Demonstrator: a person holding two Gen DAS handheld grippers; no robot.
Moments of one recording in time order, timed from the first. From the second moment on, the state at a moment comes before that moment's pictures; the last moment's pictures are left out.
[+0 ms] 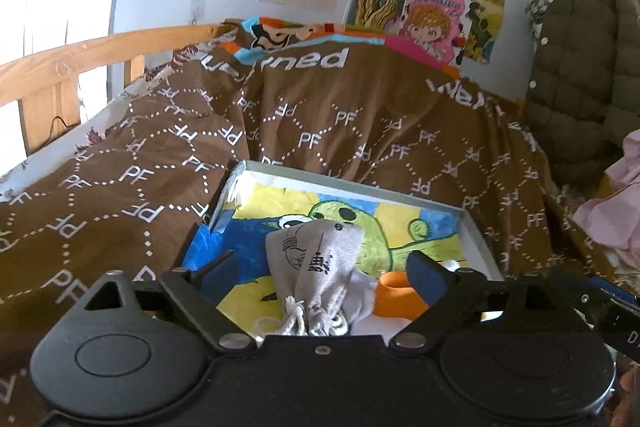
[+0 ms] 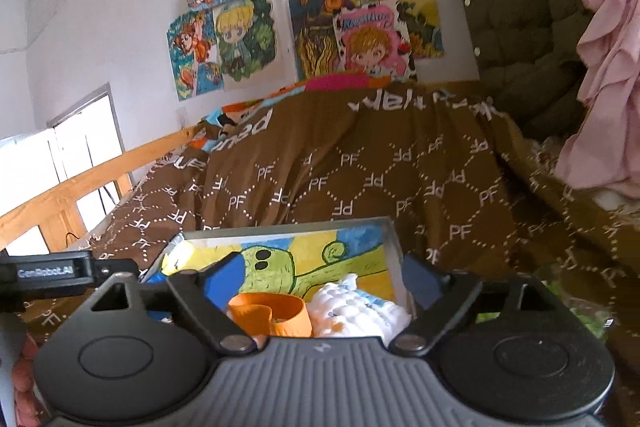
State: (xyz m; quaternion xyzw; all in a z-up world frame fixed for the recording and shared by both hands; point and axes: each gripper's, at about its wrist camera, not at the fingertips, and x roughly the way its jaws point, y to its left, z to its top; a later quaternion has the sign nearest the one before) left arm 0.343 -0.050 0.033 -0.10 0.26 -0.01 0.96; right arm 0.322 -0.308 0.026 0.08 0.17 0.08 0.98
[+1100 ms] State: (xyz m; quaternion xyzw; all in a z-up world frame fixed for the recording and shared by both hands) left arm 0.126 -0.065 0.037 -0.05 0.18 -0.06 0.98; right arm 0.123 -0.312 0.031 0.04 0.14 0.05 0.99
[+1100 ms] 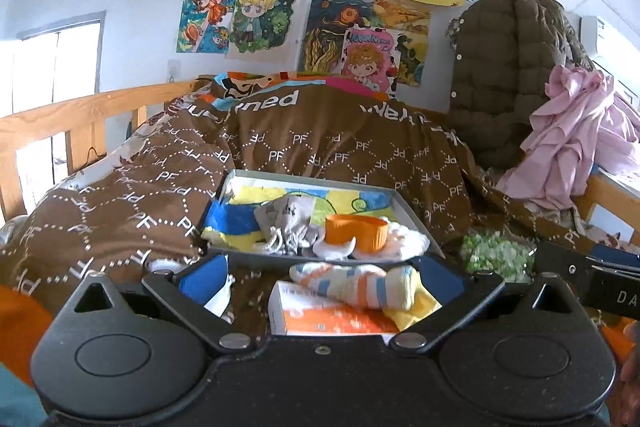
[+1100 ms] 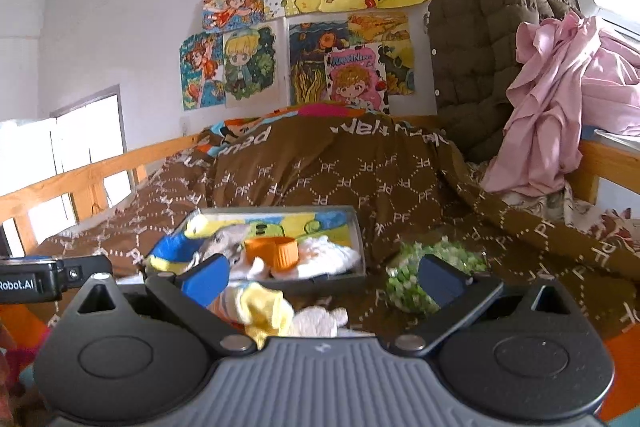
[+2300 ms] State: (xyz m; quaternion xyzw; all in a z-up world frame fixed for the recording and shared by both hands) left arm 0.103 -0.027 -0.021 -0.05 0.25 -0.01 0.97; right arm 0.112 -0.261 -0.010 -0.06 0.27 0.06 0.96
